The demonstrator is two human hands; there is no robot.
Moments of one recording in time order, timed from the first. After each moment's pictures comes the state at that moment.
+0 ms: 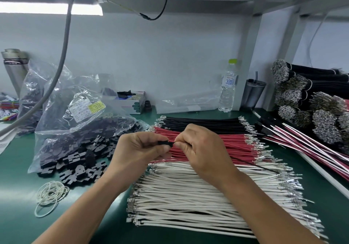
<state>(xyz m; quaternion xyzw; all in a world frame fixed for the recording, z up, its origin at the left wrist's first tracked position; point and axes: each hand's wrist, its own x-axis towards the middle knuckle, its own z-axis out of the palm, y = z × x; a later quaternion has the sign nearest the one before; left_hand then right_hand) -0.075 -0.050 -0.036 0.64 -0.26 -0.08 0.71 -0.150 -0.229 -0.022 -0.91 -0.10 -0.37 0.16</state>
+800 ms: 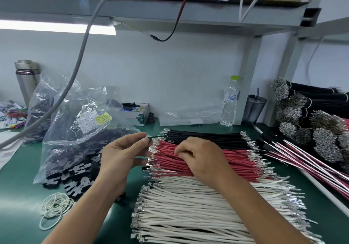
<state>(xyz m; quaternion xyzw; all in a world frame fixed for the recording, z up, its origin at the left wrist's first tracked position) -0.040 -0.031 -0.036 0.57 -0.14 -0.03 0.81 -0.125 -0.237 -0.019 -0.94 -0.06 -0.27 0.18</state>
